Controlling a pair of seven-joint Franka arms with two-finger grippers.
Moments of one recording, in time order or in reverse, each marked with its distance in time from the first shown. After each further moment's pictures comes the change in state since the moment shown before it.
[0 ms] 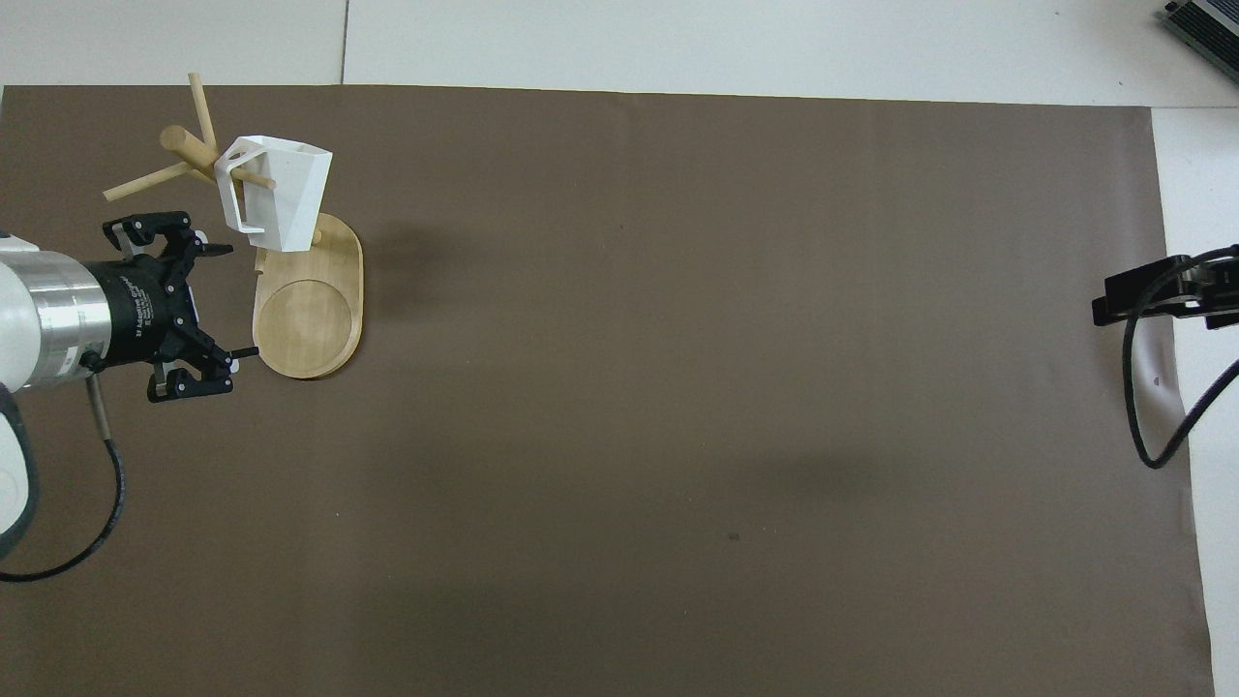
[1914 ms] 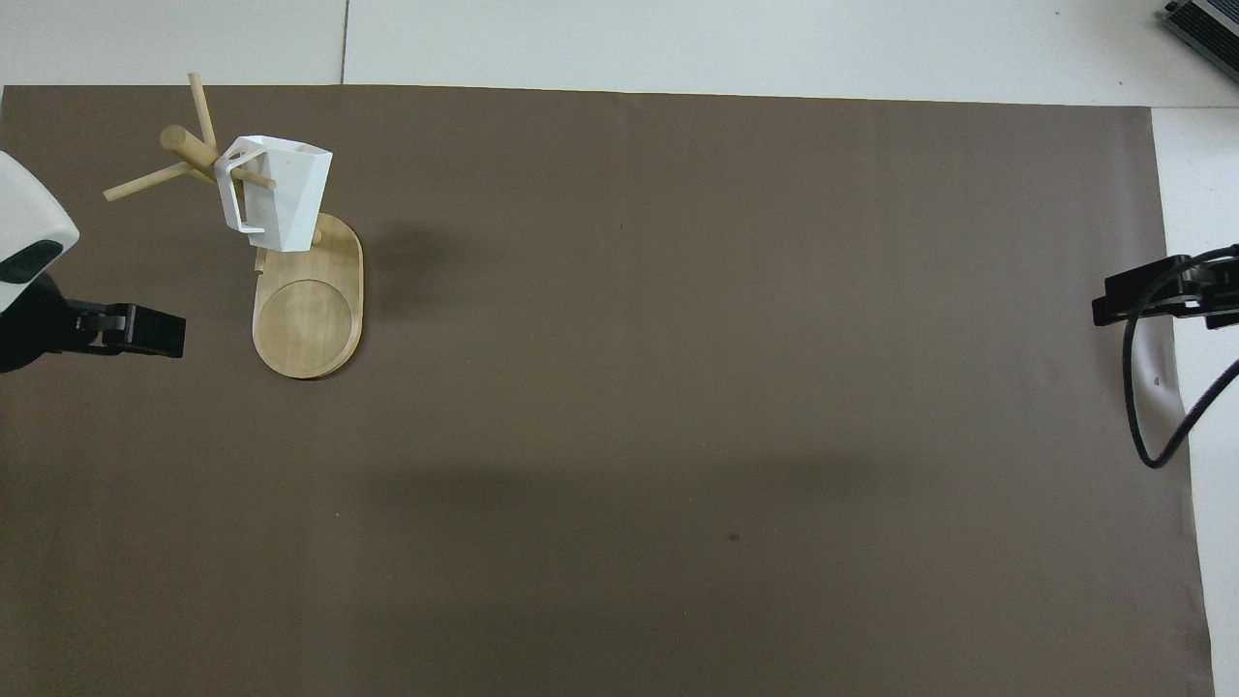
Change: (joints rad) left arm -0.097 0.084 0.094 0.333 0.290 -0.526 1.547; right arm 0.000 0.000 0.000 0.000 0.000 0.000 0.000
